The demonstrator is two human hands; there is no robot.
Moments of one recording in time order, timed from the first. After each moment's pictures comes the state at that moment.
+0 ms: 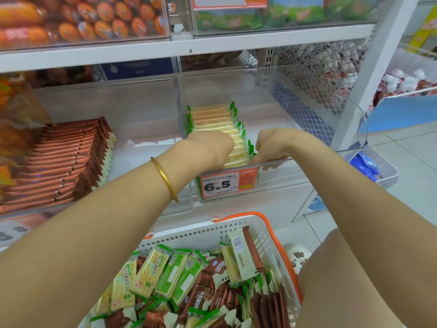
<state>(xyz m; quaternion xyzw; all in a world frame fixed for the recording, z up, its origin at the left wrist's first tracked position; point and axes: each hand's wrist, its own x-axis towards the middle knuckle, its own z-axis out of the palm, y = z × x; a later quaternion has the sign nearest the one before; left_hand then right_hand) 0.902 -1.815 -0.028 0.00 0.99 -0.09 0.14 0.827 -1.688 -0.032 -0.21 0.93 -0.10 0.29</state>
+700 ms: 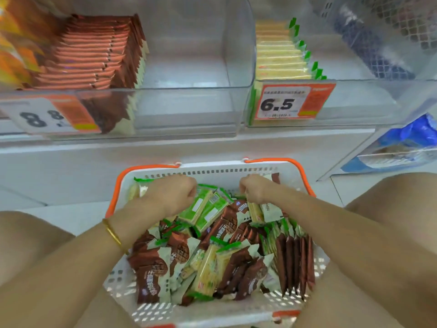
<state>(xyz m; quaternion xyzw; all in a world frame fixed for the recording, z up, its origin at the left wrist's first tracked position) 1.089 -1.890 -0.220 -0.13 0.97 0.10 0.20 0.938 -1.730 -0.274 -0.41 0.85 0.08 0.32</state>
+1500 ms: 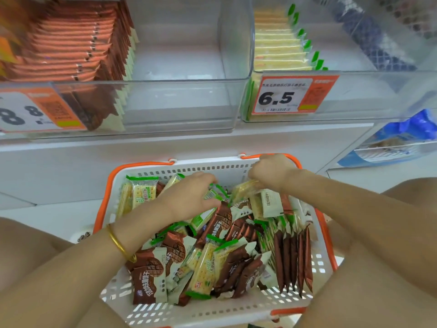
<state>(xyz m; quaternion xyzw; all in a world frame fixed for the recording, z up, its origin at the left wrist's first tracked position) 1.079 -1.859 -0.217 -0.08 0.95 0.26 0.19 0.917 -1.709 -0.237 -0.55 0.77 0.28 0.14</state>
